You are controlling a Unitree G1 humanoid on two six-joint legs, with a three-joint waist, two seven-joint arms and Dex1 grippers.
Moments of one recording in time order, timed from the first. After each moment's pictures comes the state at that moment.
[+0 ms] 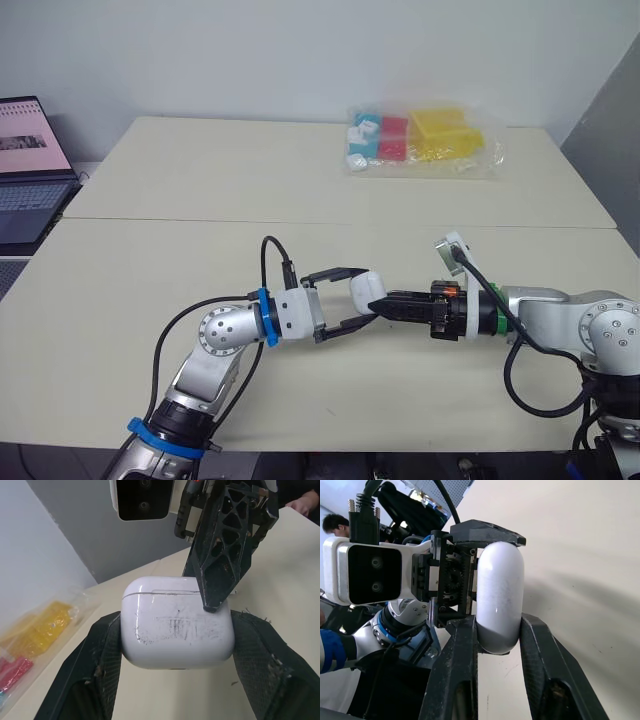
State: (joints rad) left arm -0.25 0.42 -0.24 -0.13 -0.17 -0.34 -0.92; right arm -0.41 -0.68 -0.03 -0.37 1.61 1.23 0.15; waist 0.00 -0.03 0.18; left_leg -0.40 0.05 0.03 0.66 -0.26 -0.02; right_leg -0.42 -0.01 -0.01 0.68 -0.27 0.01
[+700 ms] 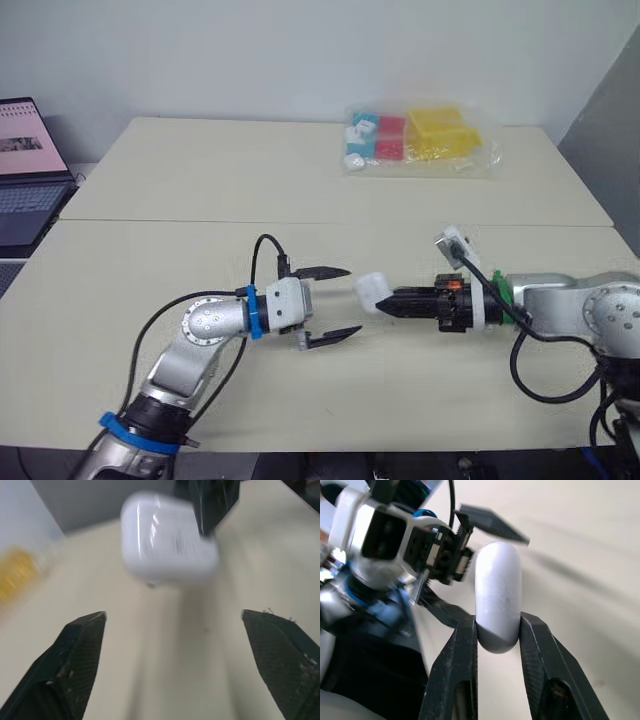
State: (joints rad) left arm -0.28 0.65 -0.22 -0.24 -0.42 0.32 -0.97; right arm -0.60 -0.85 0.05 -0.31 1.40 1.25 0.37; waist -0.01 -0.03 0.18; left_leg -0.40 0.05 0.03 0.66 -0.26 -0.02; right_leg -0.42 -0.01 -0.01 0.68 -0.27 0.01
